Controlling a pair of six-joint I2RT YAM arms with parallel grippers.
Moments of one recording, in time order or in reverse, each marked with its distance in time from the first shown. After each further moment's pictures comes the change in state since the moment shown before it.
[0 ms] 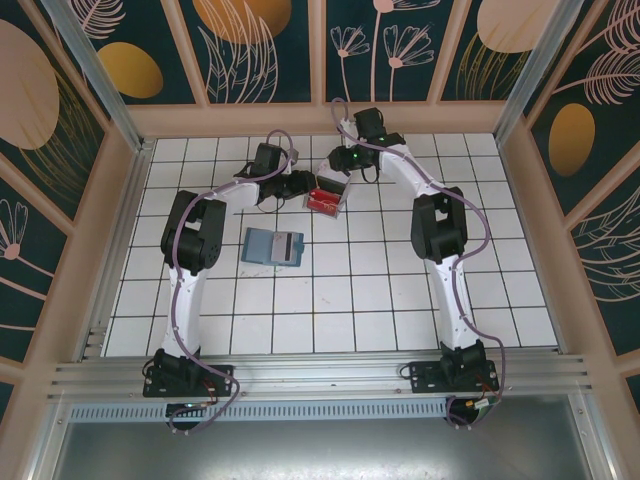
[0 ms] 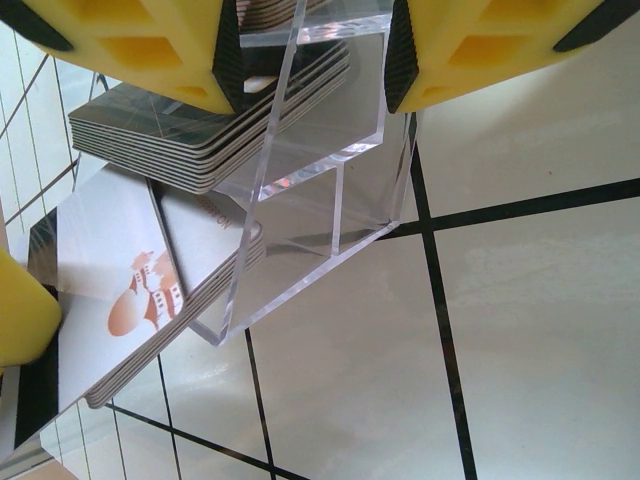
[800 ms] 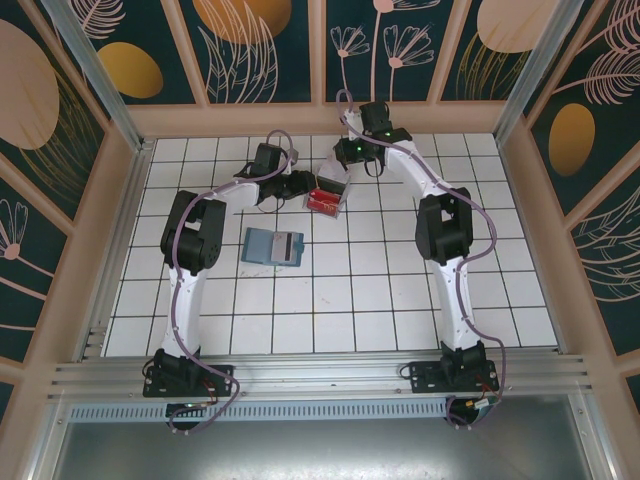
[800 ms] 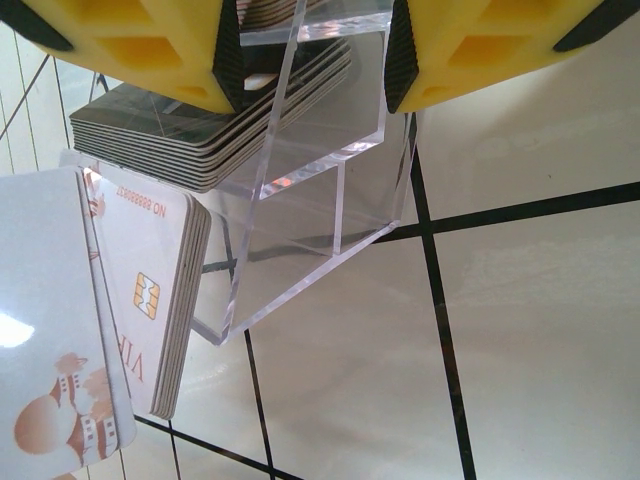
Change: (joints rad) left arm 0.000 -0.002 -0.003 0.000 0.000 0.000; right arm -0.013 -0.050 -0.011 0.017 -0.035 -0.005
